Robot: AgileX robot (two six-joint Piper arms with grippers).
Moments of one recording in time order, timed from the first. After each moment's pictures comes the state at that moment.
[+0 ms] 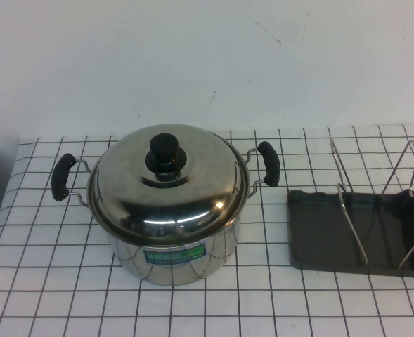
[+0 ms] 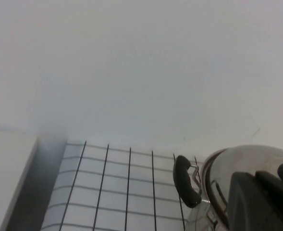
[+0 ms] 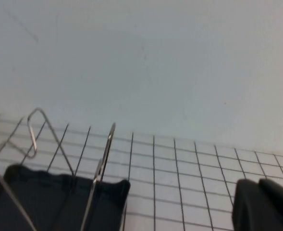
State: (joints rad) right arm -0.07 0.20 -0.43 0.06 0.50 -0.22; left arm -0.04 0.38 -0.45 -0.07 0.29 -0.23
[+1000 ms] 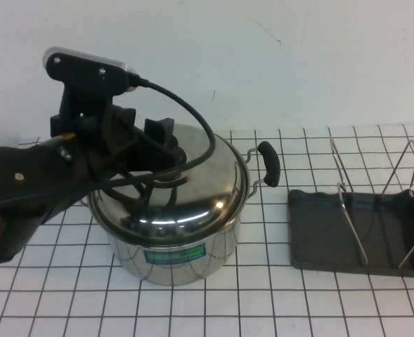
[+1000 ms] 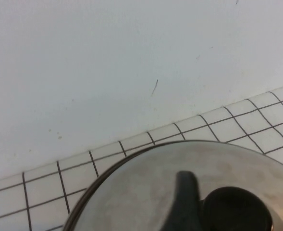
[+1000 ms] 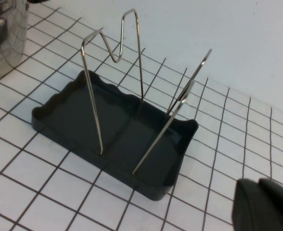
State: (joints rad) right arm -0.07 0.22 -0.32 0.39 0.62 -0.77; left arm -0.49 1.37 -0.89 -1.09 -0.10 0.99
